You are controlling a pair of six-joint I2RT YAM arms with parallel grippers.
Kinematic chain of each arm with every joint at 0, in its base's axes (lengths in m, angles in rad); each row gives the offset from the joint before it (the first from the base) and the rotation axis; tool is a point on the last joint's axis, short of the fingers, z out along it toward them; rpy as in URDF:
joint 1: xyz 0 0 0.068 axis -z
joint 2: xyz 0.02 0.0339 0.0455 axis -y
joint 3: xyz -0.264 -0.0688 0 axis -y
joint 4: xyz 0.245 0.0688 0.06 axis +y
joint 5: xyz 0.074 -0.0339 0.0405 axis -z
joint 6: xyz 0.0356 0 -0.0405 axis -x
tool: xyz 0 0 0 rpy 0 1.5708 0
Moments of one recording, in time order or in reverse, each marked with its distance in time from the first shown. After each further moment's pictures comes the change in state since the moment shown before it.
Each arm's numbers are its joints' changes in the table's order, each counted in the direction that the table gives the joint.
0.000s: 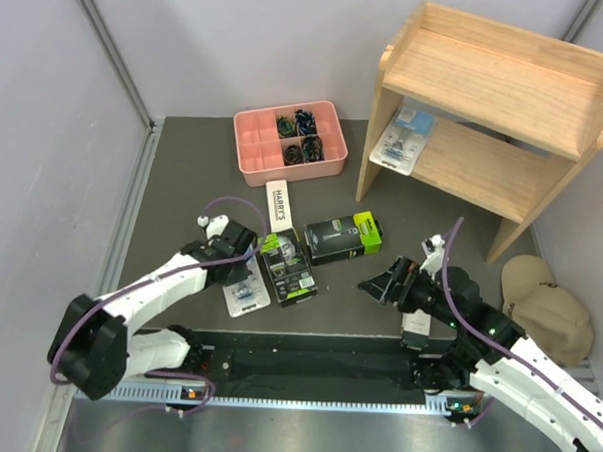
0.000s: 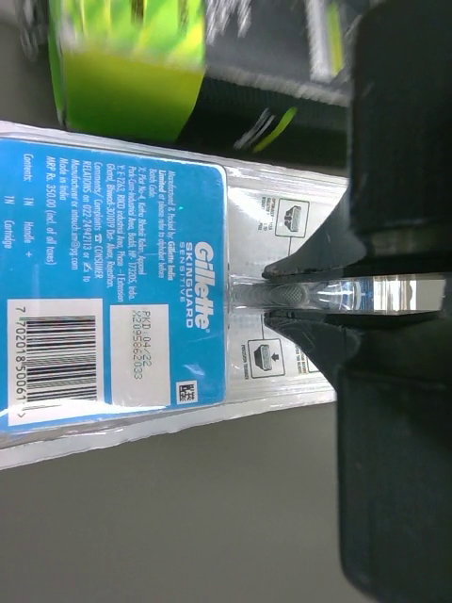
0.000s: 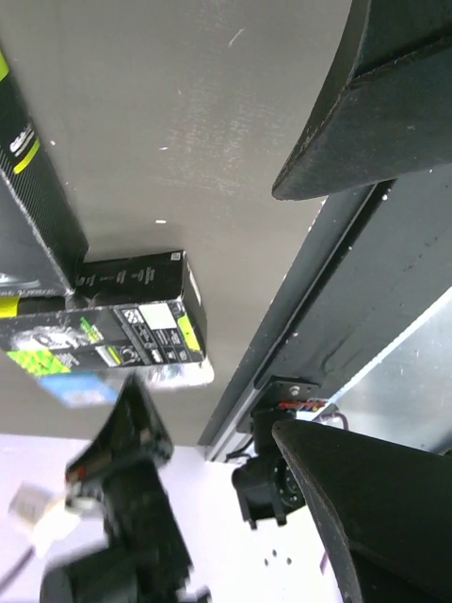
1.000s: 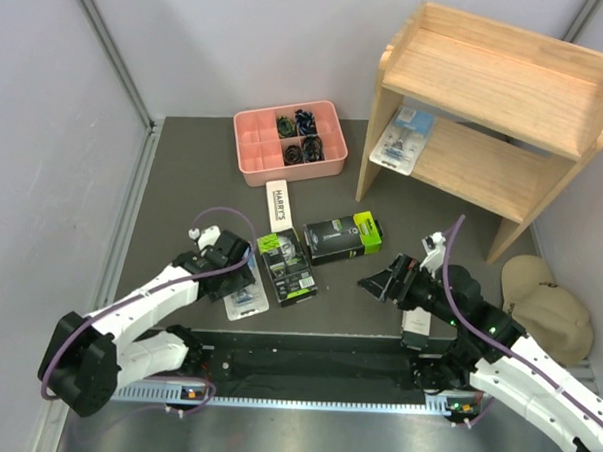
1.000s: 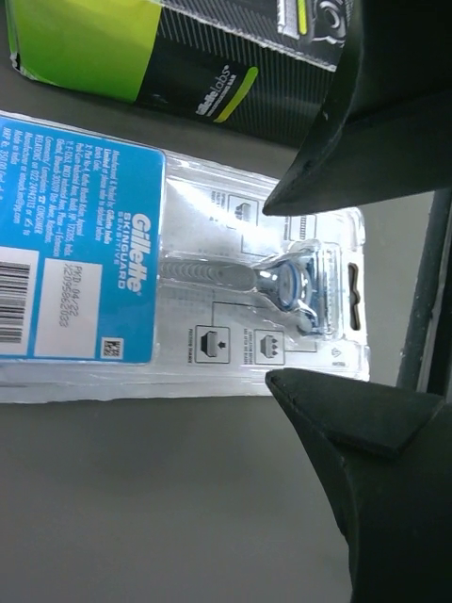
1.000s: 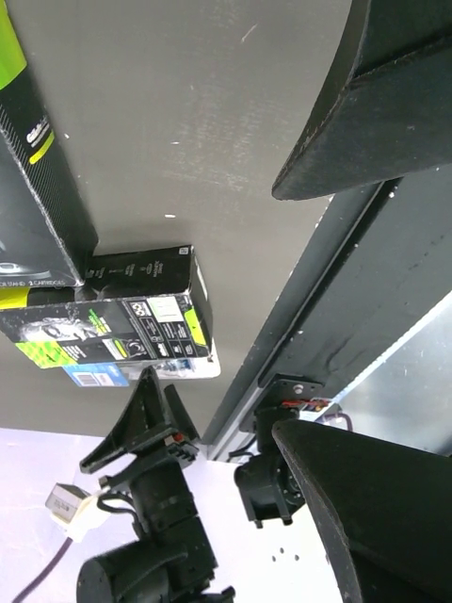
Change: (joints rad) left arm 0.005 0.164 -0.068 0.077 0.035 0.095; right arm 0.000 -0.027 0.020 -0.015 0.003 0.019
